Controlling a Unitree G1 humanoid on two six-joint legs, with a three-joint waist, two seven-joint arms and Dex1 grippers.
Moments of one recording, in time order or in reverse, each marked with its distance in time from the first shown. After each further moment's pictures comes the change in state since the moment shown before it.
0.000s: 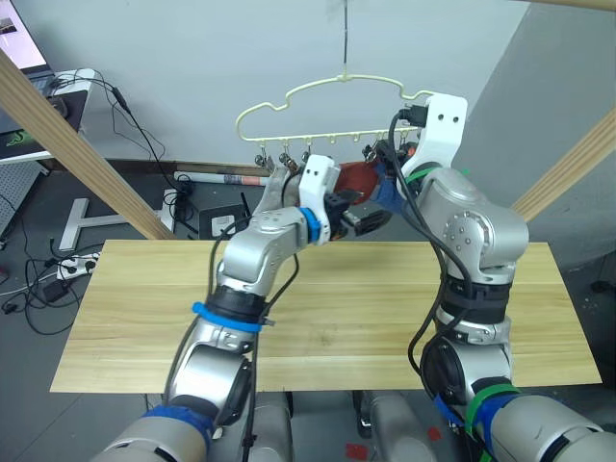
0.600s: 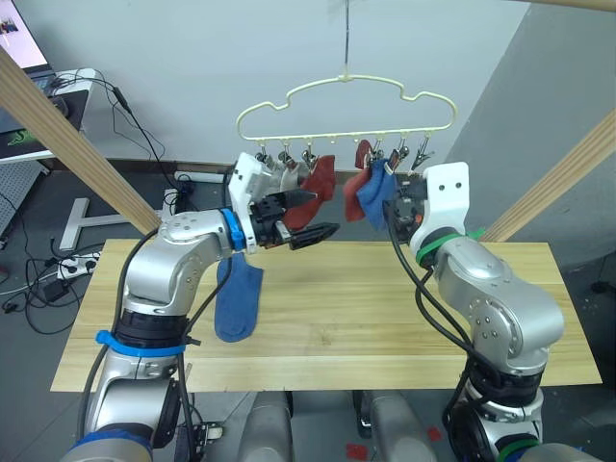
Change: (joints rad) left arm 0.136 0.316 0.109 -0.204 -0.152 -0.082 -0.268; right arm 0.355 -0.122 0.192 -0.442 -0.011 0.151 0.044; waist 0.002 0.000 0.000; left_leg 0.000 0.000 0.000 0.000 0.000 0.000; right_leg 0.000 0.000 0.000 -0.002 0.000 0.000
